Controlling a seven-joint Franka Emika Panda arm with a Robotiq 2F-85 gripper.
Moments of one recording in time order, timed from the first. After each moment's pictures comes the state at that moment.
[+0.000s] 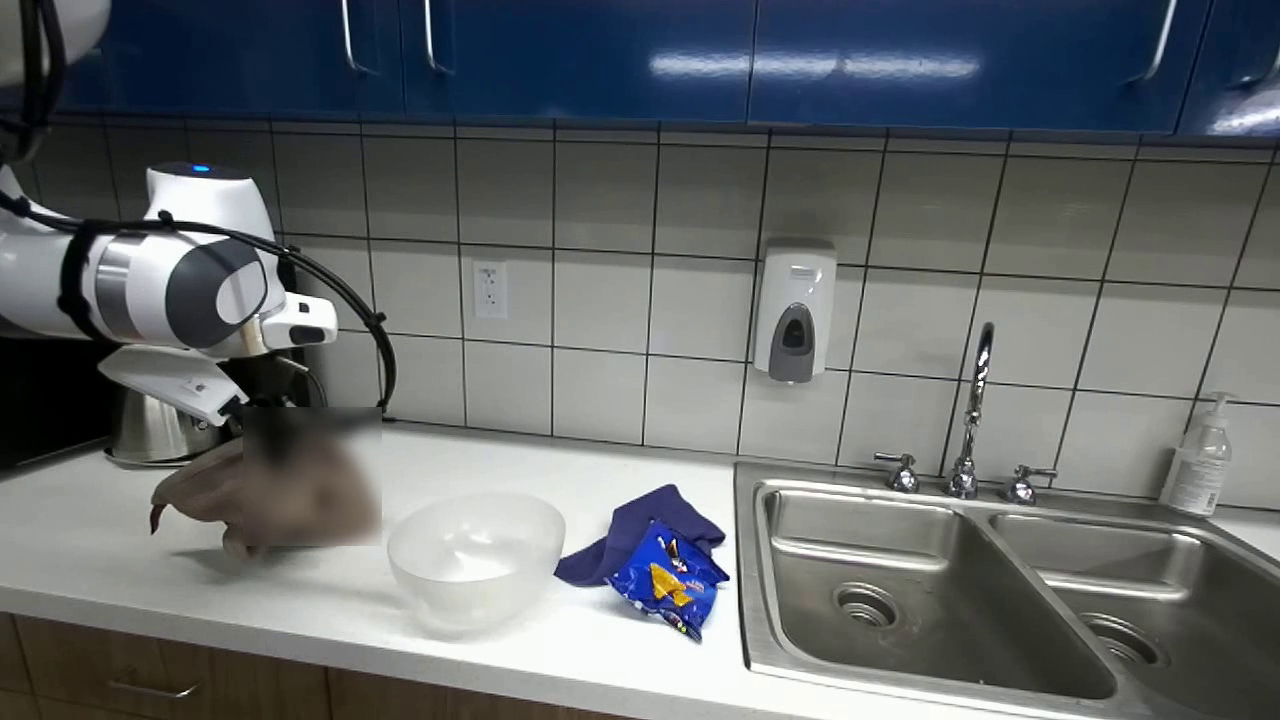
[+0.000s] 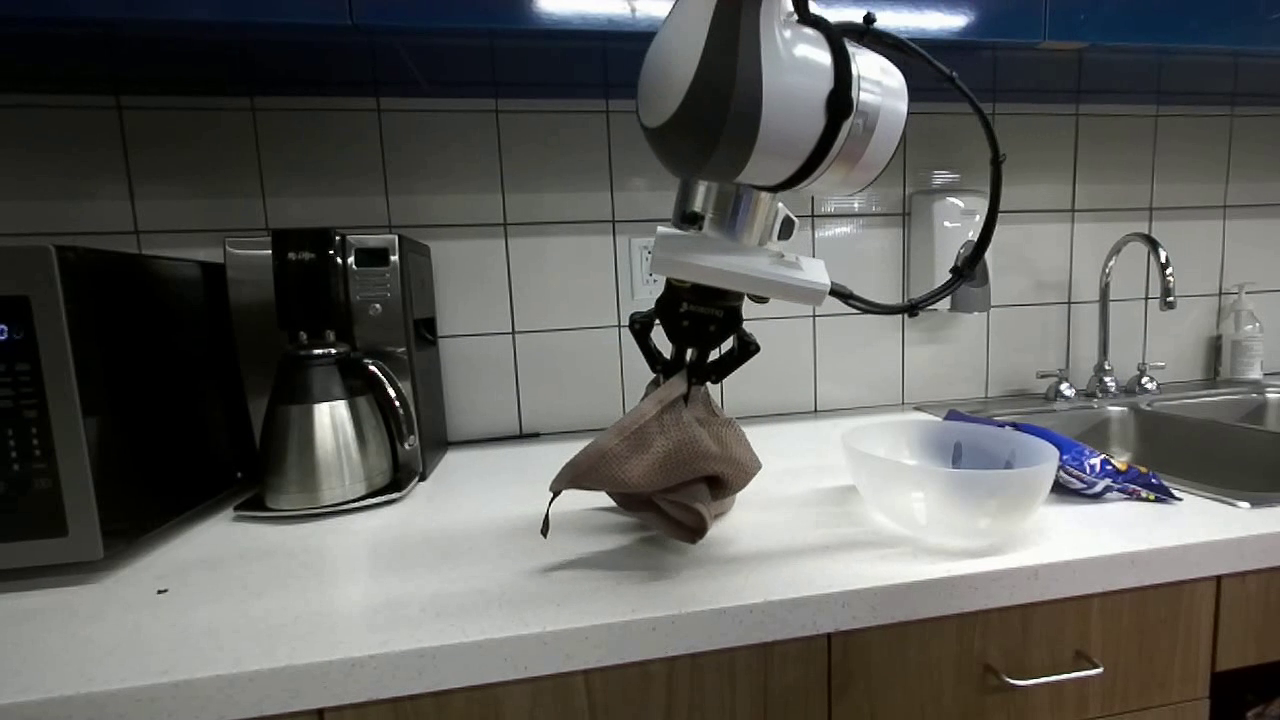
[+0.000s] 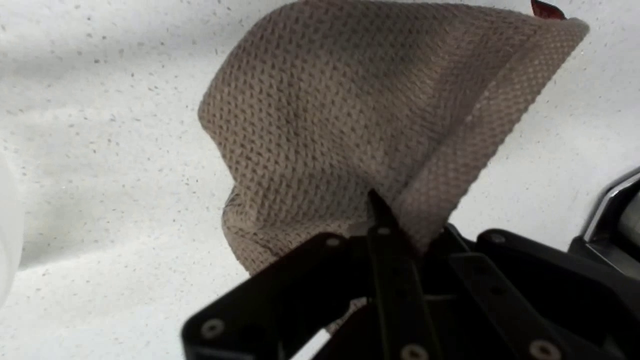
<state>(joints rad) 0.21 0.05 0.19 -2.47 0.14 2.90 0.36</state>
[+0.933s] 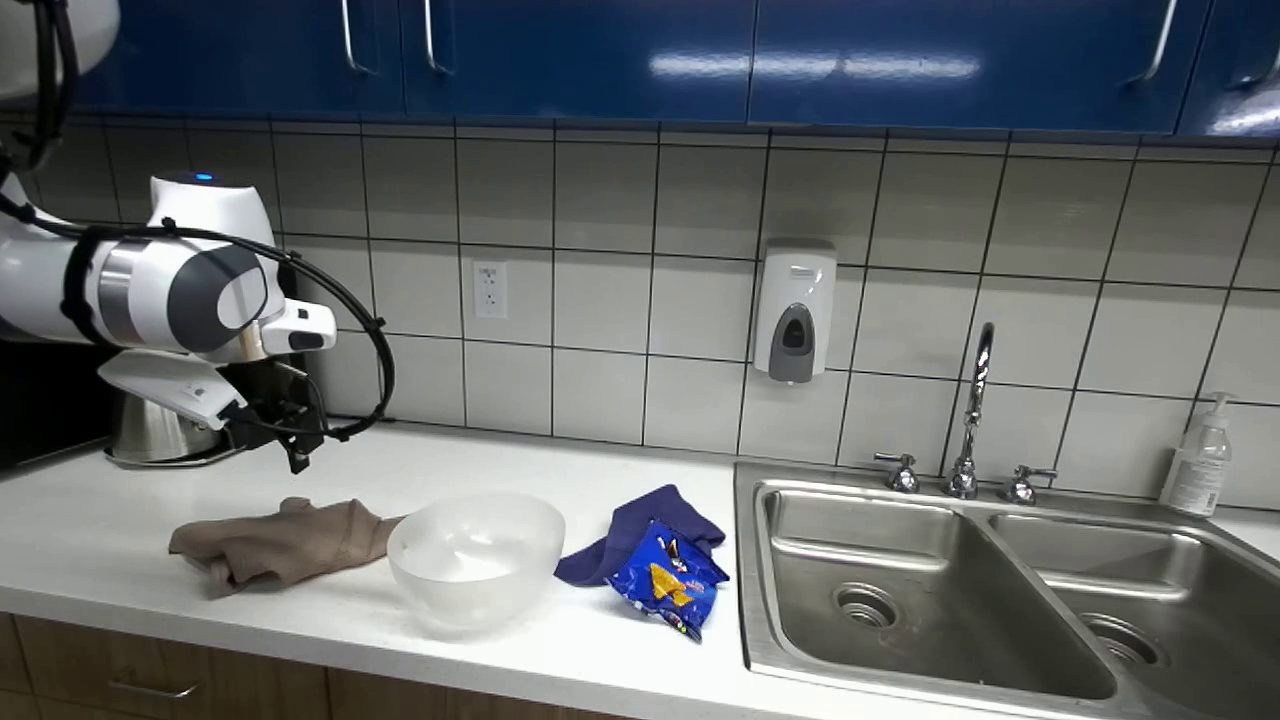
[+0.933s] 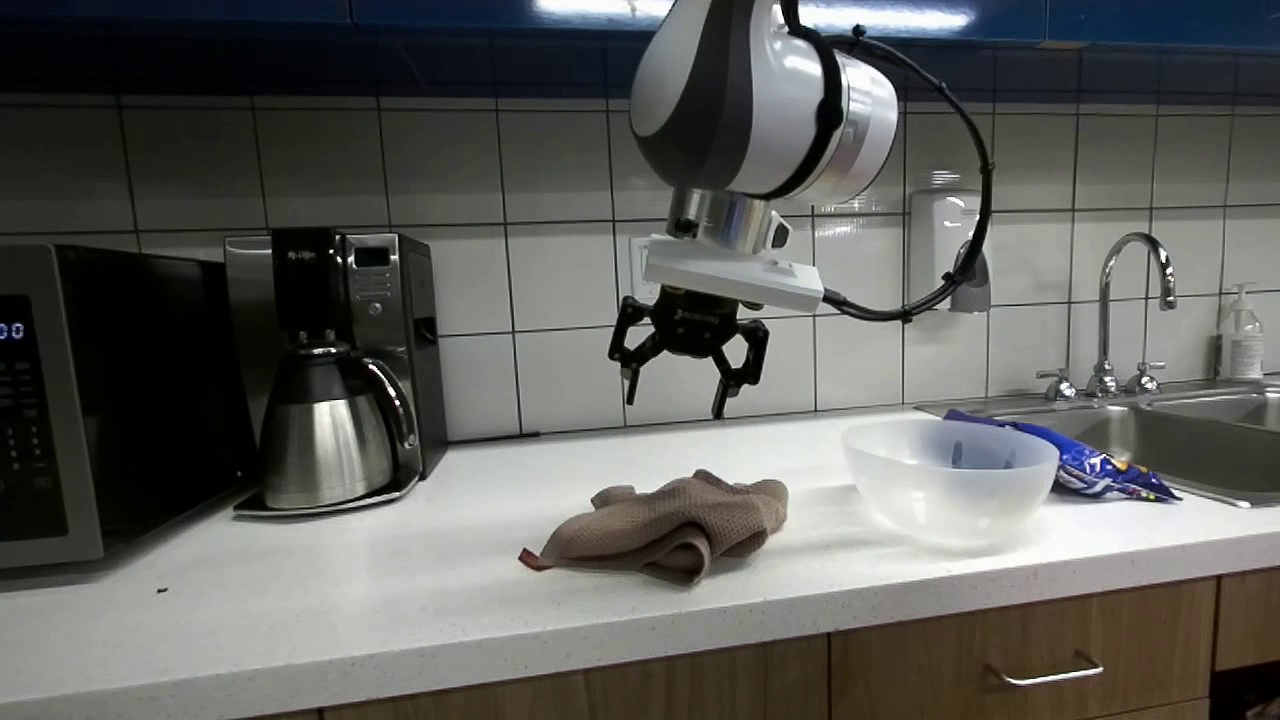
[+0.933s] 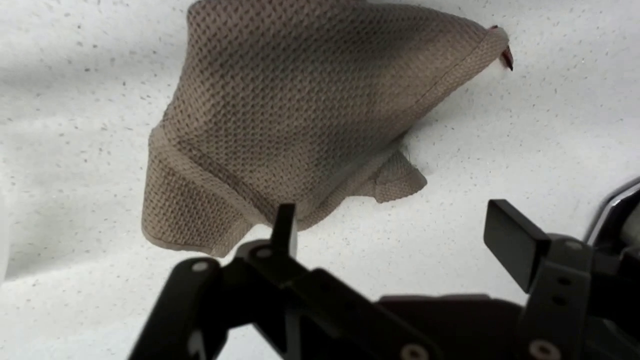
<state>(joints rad) 0.22 0.07 0.19 -2.46 0.14 2.89 0.36</state>
